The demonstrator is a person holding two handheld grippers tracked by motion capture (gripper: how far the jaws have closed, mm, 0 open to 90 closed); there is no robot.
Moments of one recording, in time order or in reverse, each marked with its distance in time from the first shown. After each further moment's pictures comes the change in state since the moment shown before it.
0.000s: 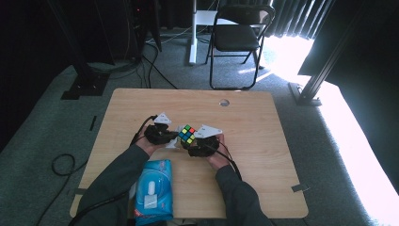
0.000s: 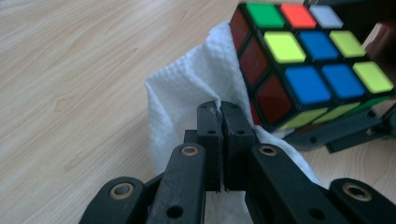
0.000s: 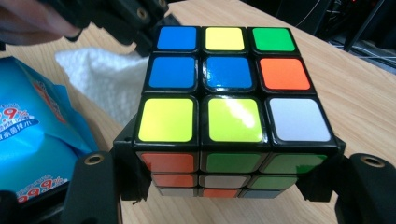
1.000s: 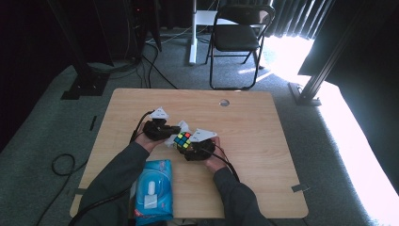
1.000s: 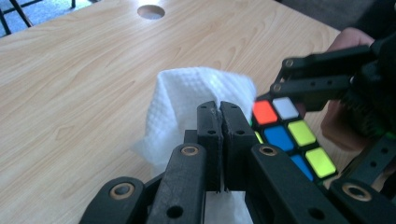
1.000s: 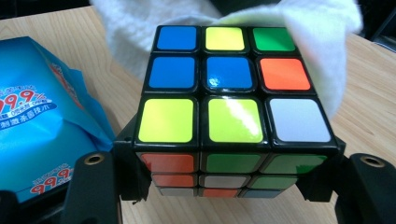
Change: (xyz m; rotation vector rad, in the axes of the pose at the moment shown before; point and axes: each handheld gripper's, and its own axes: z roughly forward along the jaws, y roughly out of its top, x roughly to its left) left arm 0.001 0.014 -0.015 -0.112 -0.038 -0.029; right arm 0.012 -0.006 0.011 0.033 0.046 -0.025
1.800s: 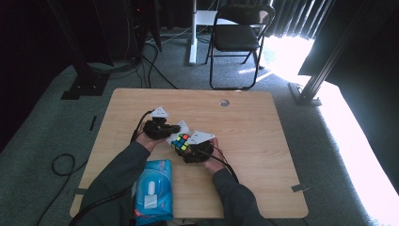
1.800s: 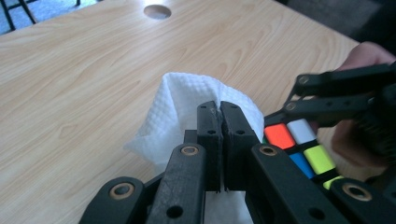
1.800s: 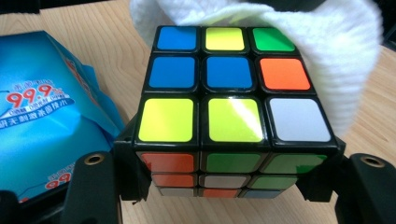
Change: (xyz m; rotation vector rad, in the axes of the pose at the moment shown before) left arm 0.005 -0.002 0.006 0.018 0.022 -0.028; right arm 0.008 0.000 0.002 0.002 0.018 -0.027
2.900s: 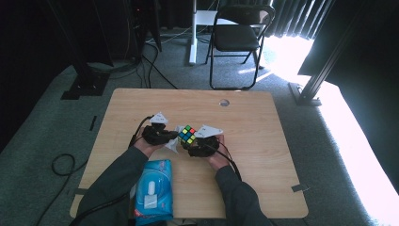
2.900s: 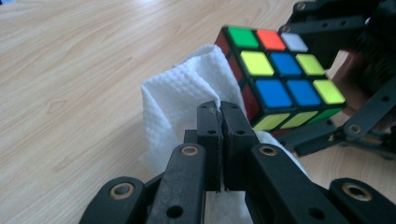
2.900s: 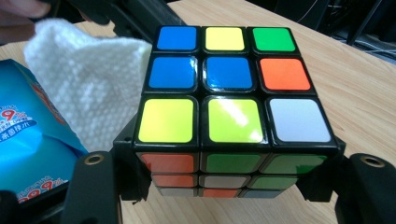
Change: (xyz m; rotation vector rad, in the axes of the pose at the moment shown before) left arm -0.008 -0.014 -0.004 0.017 -0.014 0.000; right arm -0.020 0.001 -0.011 -0.026 -0.056 0.083
